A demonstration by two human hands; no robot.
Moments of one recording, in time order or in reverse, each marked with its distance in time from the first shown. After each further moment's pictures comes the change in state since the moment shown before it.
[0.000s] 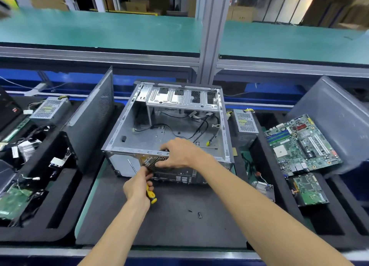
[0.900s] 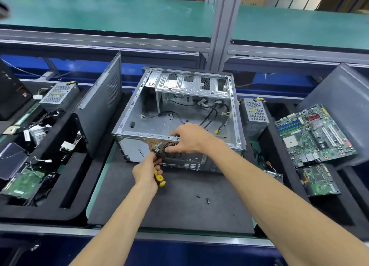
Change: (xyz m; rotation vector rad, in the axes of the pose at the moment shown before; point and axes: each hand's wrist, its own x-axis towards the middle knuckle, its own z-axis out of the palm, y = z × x) left_hand 0.007 -0.002 -0.004 -0.045 -0.069 0.004; right_hand 0.004 0.006 0.001 -0.002 0.055 -0.048
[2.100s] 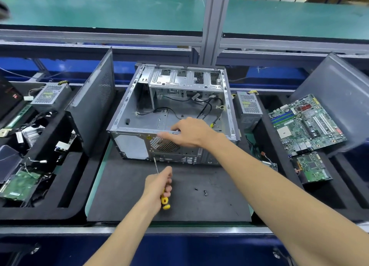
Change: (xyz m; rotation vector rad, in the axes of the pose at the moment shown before) left_hand -0.032 -0.040 -0.025 0.432 -0.270 -0.101; right_hand -0.018 -0.002 -0.005 -0.054 0.037 0.122
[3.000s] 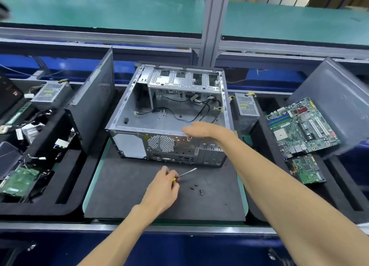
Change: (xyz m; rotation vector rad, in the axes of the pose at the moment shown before) left_hand -0.002 -0.023 -0.005 1.227 -0.063 0.842; right_hand -0.005 0.025 -0.027 0.228 -0.420 0.313
